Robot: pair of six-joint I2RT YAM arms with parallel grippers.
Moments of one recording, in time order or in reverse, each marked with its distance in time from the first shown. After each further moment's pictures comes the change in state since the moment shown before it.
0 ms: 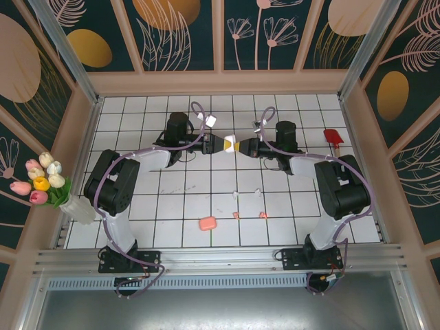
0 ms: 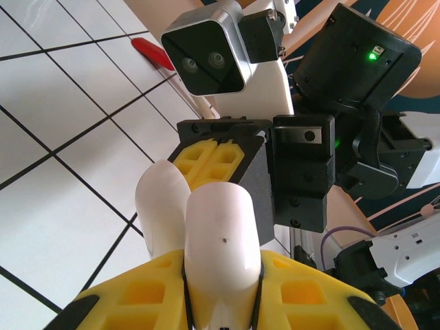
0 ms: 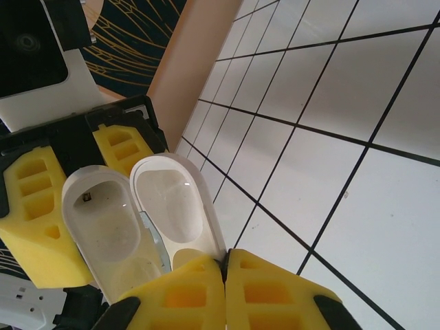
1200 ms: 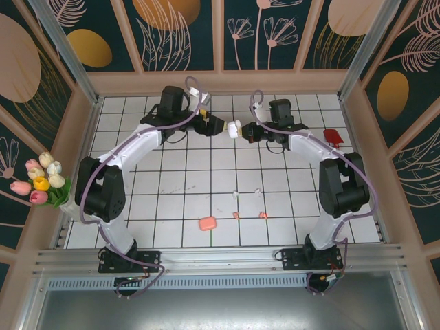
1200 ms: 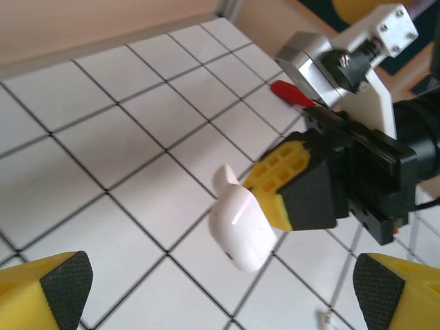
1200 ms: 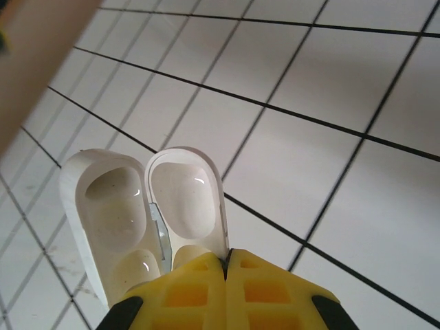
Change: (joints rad) left arm 0.039 -0.087 0.365 -0.682 -0.431 0.476; right arm 0.013 0.030 0.410 -0.714 0.405 -0.546
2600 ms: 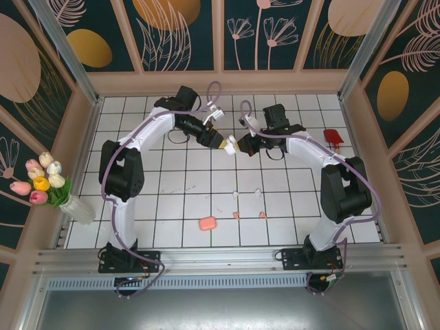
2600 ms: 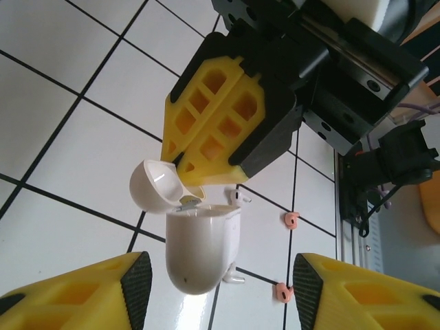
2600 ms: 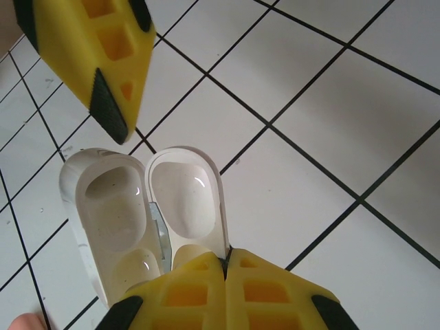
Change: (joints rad) left arm -0.003 0.296 0.380 -0.718 0.399 0.484; right arm 0.060 -0.057 -0.015 -0.198 -0.065 -0.273
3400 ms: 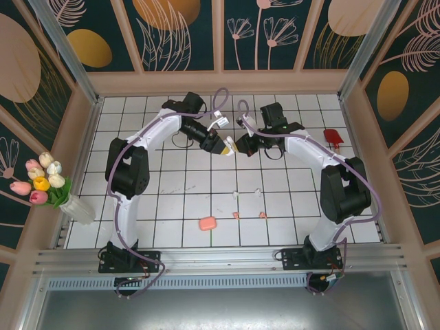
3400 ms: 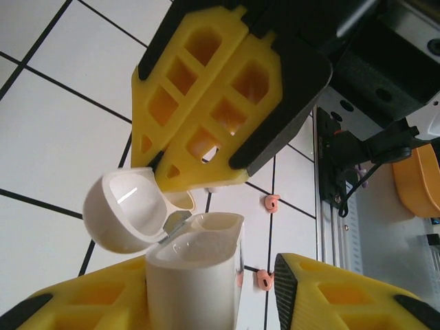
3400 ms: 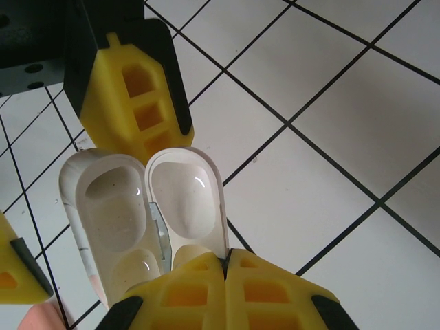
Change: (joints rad) left arm -0.031 0.058 0.029 -0.097 0.037 0.075; right arm 0.019 0.000 0.036 -0.060 -0.006 -0.019
